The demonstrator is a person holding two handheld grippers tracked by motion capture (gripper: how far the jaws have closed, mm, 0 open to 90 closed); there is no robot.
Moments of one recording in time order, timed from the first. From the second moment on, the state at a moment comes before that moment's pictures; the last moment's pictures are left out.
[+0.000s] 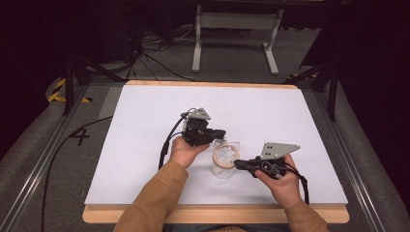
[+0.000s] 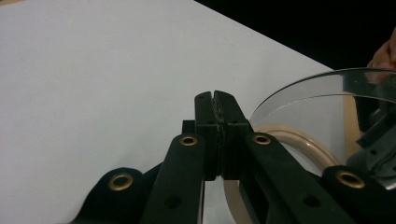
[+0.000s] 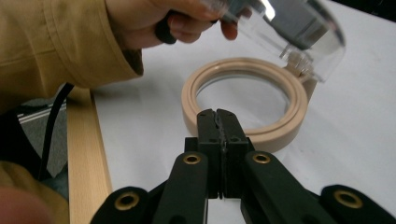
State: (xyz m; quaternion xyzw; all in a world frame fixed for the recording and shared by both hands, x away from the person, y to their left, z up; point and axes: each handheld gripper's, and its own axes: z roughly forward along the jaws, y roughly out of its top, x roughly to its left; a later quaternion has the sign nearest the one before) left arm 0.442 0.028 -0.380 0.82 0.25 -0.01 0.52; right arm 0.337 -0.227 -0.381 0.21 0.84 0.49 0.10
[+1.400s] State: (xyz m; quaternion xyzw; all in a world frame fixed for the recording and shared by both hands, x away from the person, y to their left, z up) left arm 0.392 0.122 -0.369 0.82 0.30 0.03 0.48; right arm 0.379 -0.227 -0.356 0.19 0.82 0.53 0.10
